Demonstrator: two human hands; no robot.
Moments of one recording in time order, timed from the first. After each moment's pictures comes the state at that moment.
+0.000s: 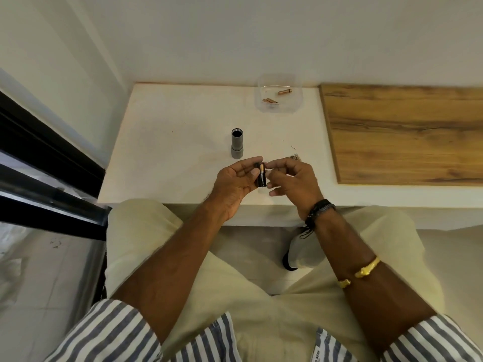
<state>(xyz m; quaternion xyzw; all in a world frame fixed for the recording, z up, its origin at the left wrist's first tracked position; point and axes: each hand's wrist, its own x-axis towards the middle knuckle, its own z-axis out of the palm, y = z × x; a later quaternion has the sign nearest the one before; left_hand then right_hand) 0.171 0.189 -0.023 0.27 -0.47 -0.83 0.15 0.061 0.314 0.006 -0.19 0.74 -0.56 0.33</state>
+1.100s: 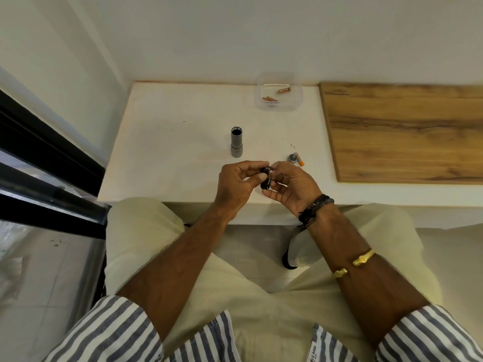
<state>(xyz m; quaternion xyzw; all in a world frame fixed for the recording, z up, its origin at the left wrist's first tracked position) 0.169 0.204 -0.019 0.29 -0.68 -0.64 0.21 0.062 0.310 0.005 0.05 0.58 -0.65 0.49</state>
